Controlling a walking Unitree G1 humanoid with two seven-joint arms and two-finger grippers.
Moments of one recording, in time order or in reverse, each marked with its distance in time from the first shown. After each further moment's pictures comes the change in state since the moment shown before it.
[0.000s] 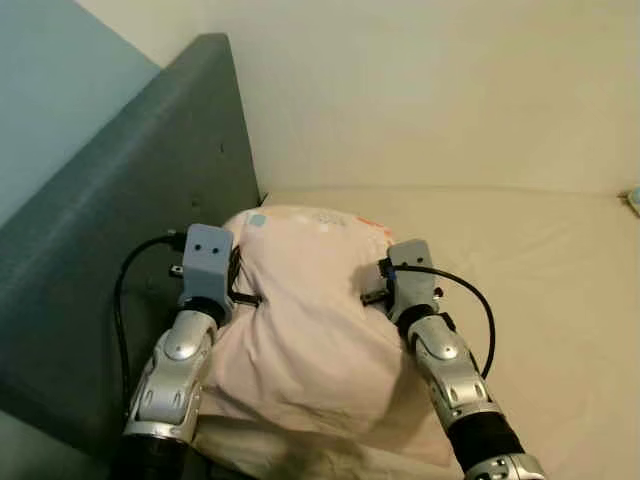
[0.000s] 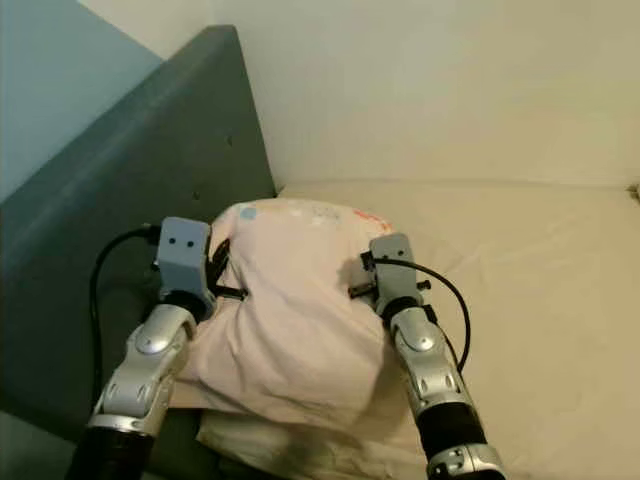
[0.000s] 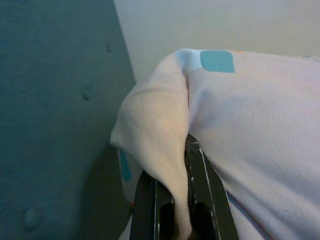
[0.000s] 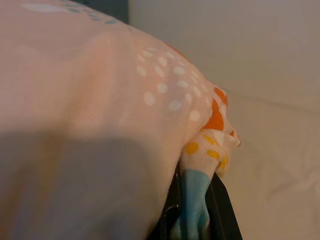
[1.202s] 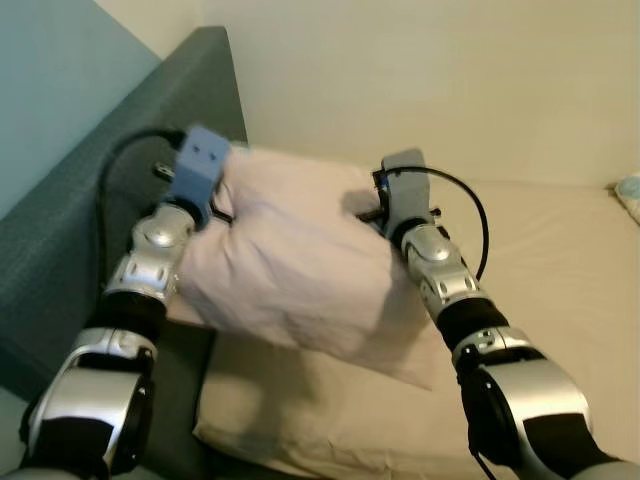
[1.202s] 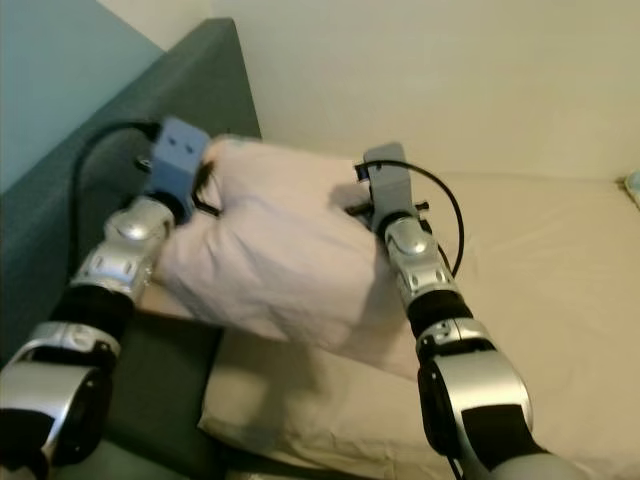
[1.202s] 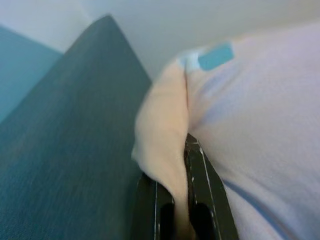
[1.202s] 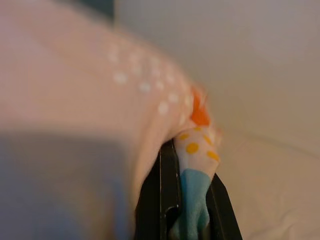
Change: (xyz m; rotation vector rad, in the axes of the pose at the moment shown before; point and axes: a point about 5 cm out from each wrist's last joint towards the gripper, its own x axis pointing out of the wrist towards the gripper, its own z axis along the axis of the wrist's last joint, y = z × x) left arm 0.084 0.067 0.072 0.331 -0.079 0.058; right arm 0.068 -0.026 0.084 -0.066 -0.047 -0.043
